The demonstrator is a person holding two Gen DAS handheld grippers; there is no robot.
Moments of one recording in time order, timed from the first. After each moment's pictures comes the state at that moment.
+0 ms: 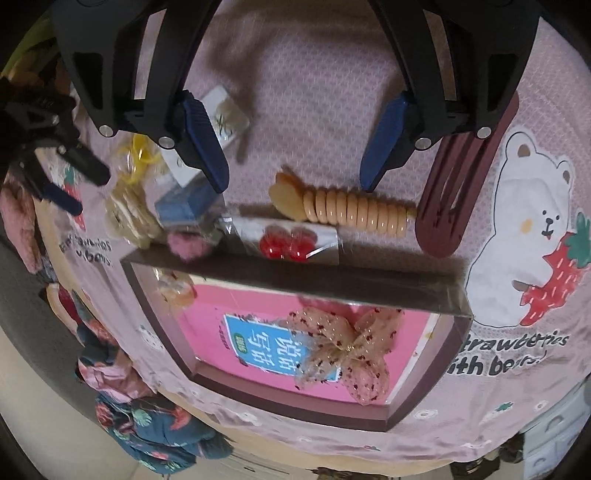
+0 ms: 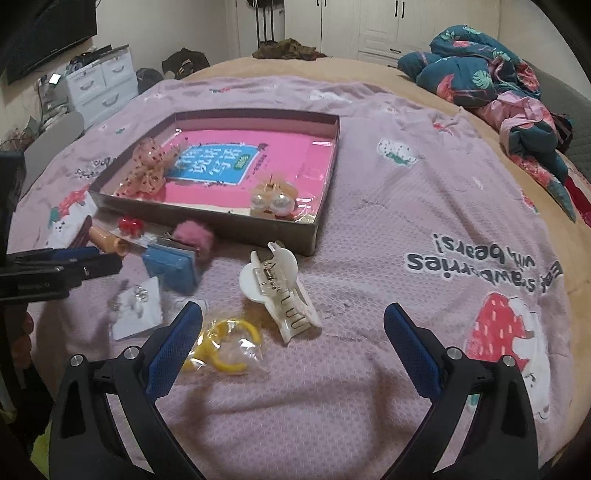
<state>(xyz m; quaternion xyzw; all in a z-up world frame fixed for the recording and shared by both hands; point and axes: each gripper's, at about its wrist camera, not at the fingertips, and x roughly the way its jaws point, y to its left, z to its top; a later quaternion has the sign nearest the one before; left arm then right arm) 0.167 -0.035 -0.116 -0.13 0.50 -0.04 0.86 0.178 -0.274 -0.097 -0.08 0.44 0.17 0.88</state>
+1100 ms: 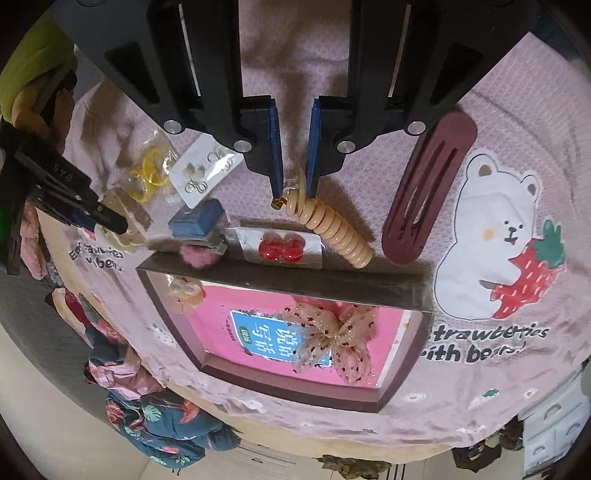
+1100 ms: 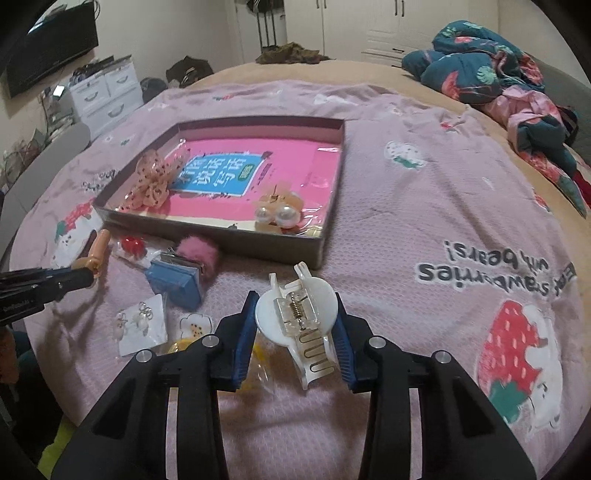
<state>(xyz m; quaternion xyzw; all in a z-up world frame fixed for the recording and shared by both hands) 0.132 -0.023 -0.092 -0.12 0.48 -0.06 0.87 0.186 -0.276 -0.093 -0.05 0.43 0.19 0.88</state>
